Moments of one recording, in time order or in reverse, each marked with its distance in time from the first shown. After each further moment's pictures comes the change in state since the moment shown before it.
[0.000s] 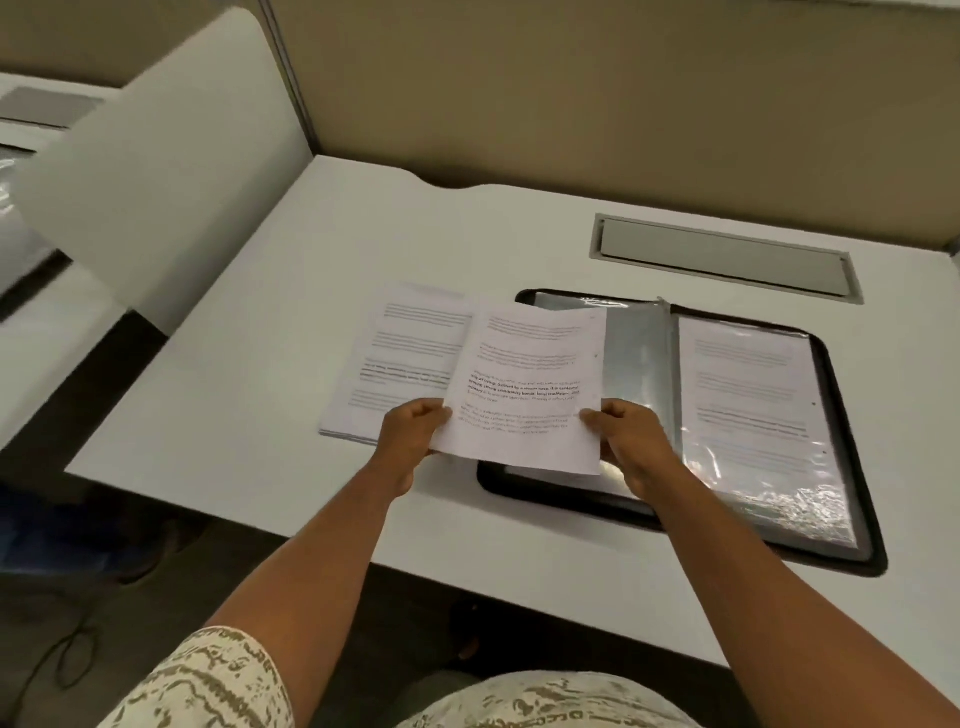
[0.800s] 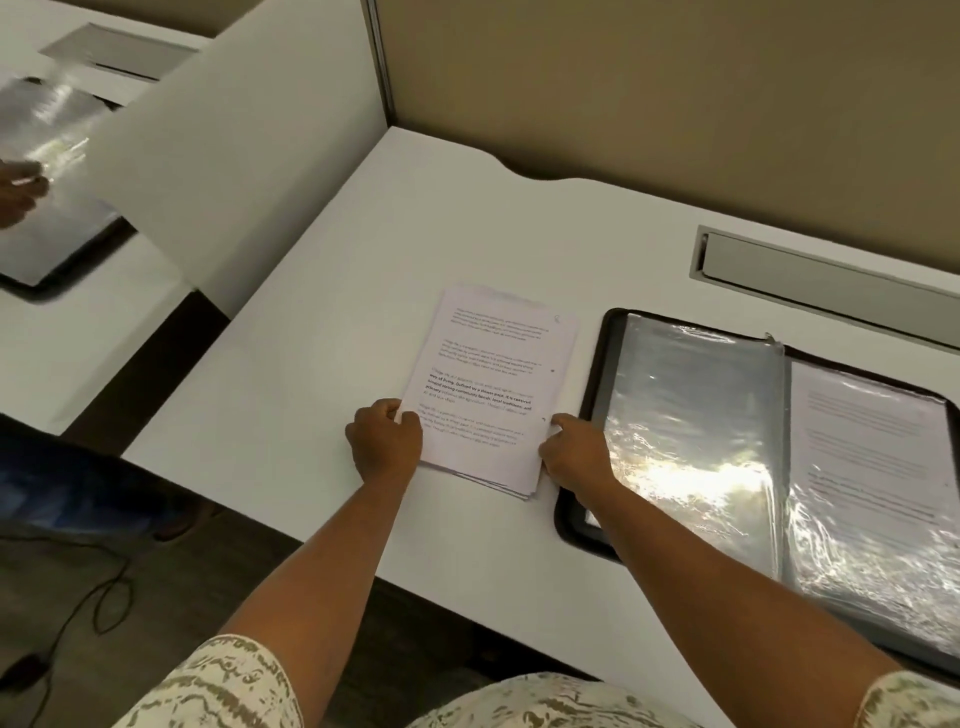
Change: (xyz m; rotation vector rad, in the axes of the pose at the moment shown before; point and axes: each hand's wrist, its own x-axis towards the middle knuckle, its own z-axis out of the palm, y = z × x) left_hand 0.073 -0.012 -0.104 0.456 0.595 0.094; right_hand 0.067 0.012 0.171 -0.711 -0.033 -0.072
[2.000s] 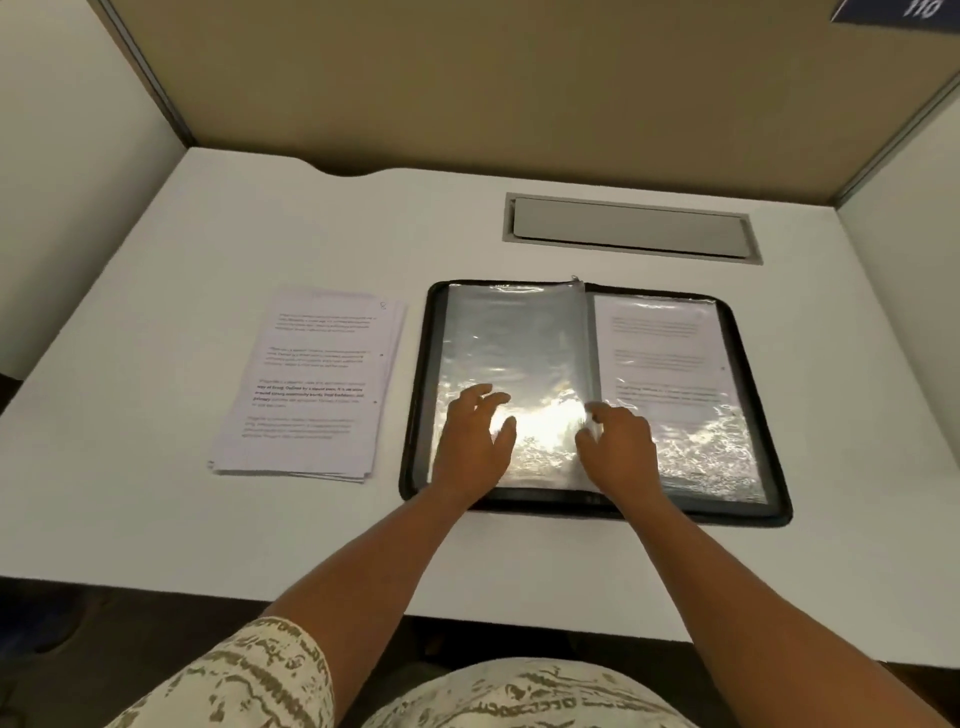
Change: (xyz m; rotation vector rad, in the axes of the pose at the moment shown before) left_hand -0.200 0.093 0.161 0.006 -0.527 0.847; right_hand -0.074 0.176 -0.174 -0.195 0.414 -0.001
